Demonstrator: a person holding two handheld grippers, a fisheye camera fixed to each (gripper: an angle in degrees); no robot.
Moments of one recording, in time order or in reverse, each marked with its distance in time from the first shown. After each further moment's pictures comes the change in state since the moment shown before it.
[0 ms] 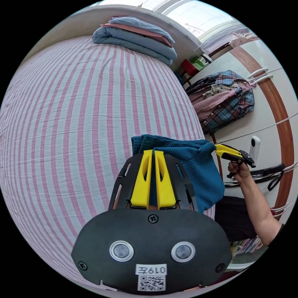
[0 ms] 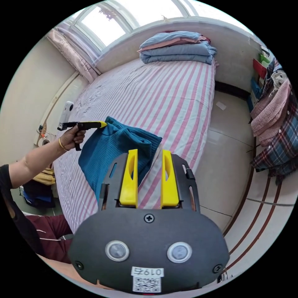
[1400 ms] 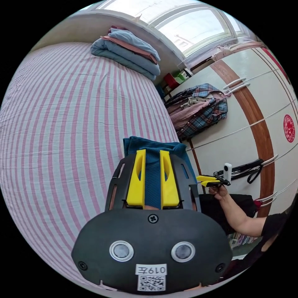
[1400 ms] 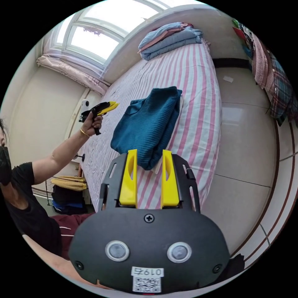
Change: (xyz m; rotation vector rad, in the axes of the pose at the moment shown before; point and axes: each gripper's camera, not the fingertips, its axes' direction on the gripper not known) left arm 0.019 0.039 -0.134 0.109 0.186 0.035; right arm 0.063 0.131 -0.102 0.005 -0.272 0.171
